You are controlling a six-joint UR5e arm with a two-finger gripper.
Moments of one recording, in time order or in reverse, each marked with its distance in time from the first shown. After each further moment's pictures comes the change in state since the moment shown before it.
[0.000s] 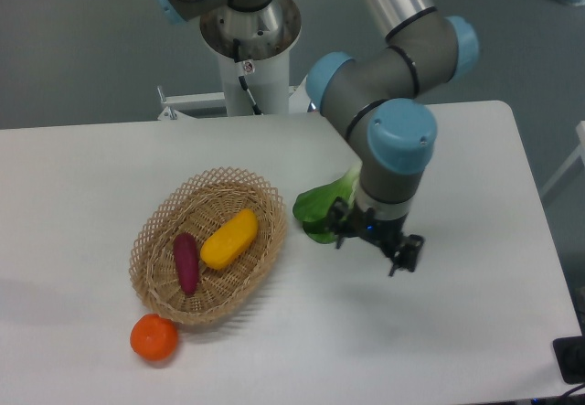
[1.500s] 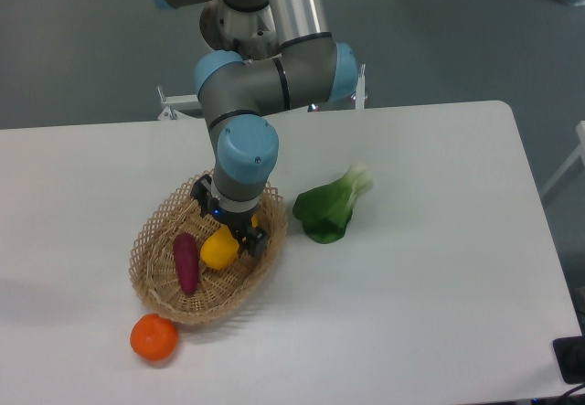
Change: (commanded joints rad) arm -0.197 0.069 -0.235 0.011 0.011 0.003
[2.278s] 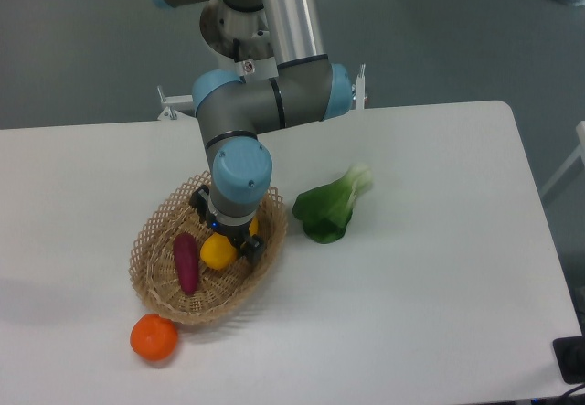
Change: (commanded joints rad) arm -0.018 -0.054 0.009 0.002 0.017 -0.048
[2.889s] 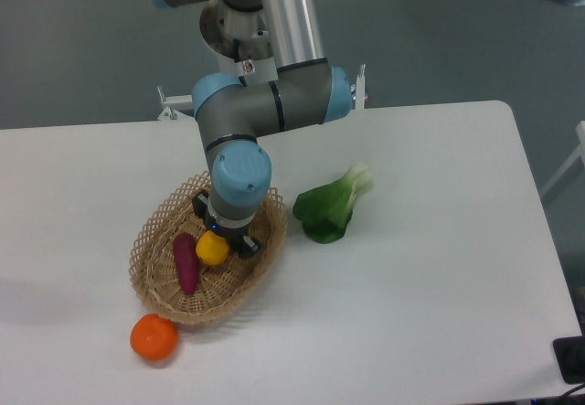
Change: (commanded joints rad) arm 0.002 0.031 0.008 -0.005 -0.003 0.005
